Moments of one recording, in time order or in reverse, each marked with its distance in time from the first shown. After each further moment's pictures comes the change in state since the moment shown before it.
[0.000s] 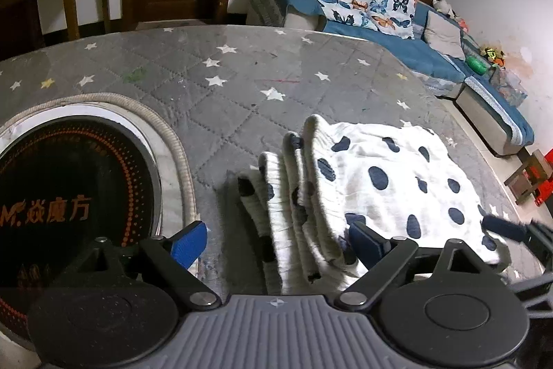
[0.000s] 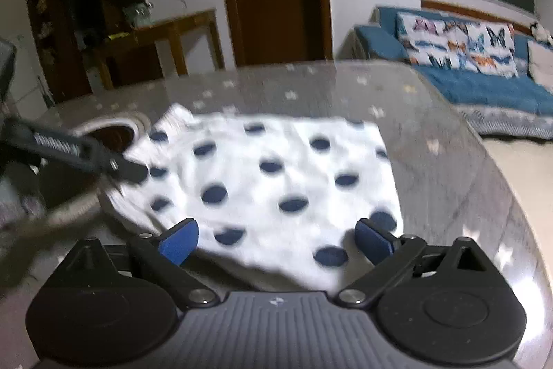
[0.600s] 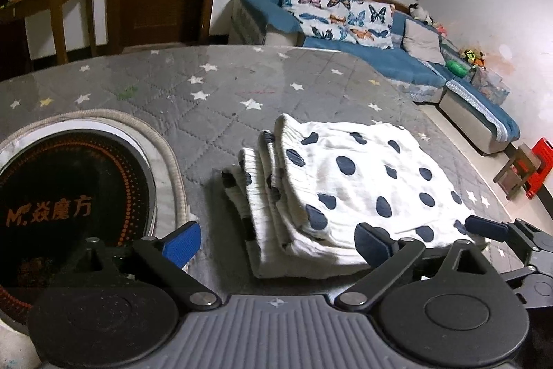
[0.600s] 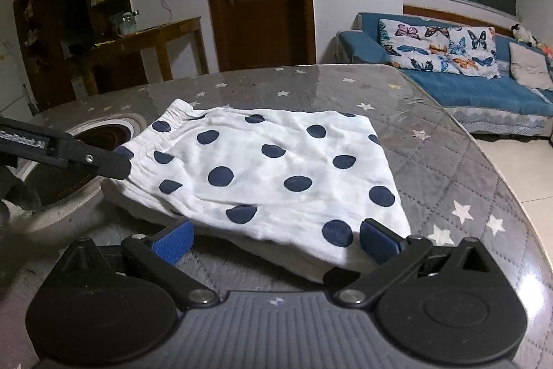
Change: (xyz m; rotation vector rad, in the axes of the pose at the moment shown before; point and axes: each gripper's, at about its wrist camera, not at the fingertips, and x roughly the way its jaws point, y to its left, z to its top) left arm -0.034 -0.010 -0.025 0.071 -0.093 -0.046; right arm -0.015 0.019 -0.020 0.005 -0.056 -0.069
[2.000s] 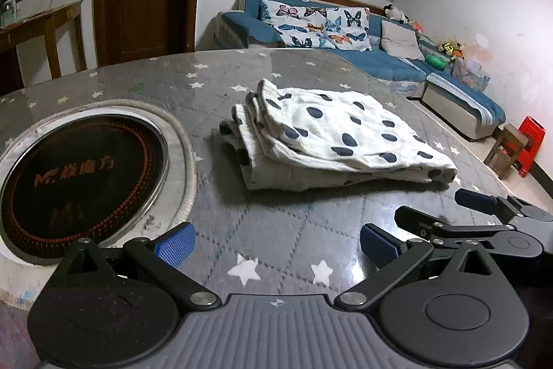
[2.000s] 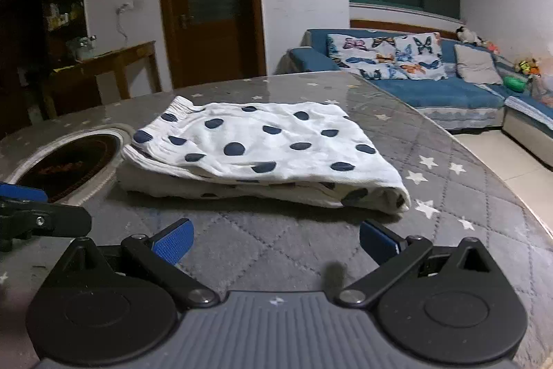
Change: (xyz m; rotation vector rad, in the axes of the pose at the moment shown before) left arm -0.050 0.000 -0.071 0.085 -0.046 -0.029; right arm -0.037 0.050 -0.048 0.100 -0.083 -0.185
